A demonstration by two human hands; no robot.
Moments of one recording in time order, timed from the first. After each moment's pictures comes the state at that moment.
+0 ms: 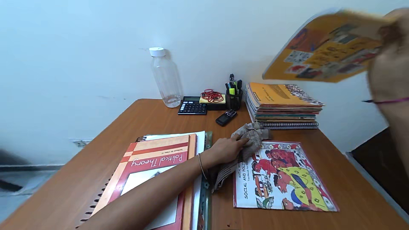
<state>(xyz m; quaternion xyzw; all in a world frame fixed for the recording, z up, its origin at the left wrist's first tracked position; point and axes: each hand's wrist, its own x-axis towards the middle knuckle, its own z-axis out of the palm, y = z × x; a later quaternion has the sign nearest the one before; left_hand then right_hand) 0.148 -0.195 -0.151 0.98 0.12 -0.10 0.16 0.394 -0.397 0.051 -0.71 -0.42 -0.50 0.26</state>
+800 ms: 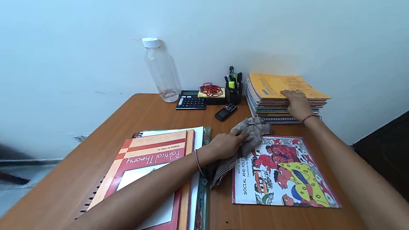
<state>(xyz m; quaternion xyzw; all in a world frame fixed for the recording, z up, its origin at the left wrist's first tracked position) 0.149 -0.196 -0.154 0.98 0.11 -0.10 0.15 0.439 -0.316 -0.119 -0.85 -0.50 -0.09 0.14</state>
